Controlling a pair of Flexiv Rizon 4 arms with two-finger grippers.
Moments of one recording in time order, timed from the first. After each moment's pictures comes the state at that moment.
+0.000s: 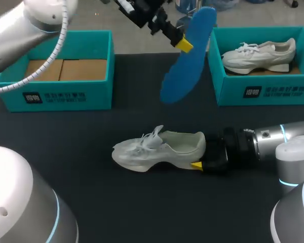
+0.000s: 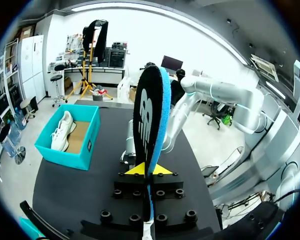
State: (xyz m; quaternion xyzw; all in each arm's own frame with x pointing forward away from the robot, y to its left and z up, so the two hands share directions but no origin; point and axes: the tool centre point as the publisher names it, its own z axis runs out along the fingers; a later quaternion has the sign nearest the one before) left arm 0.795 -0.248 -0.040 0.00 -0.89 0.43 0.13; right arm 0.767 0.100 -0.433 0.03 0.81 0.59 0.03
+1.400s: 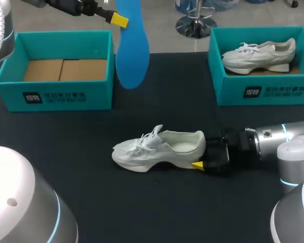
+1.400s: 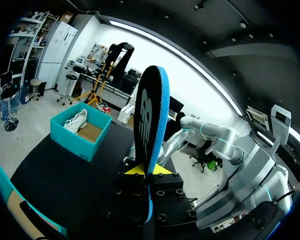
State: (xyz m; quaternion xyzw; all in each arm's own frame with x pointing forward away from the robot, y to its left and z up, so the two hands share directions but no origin) left arm 0.871 -0.113 -0.032 0.12 -0.80 0.54 0.23; right arm 0.769 0.095 -0.427 0.03 0.81 0.59 0.04
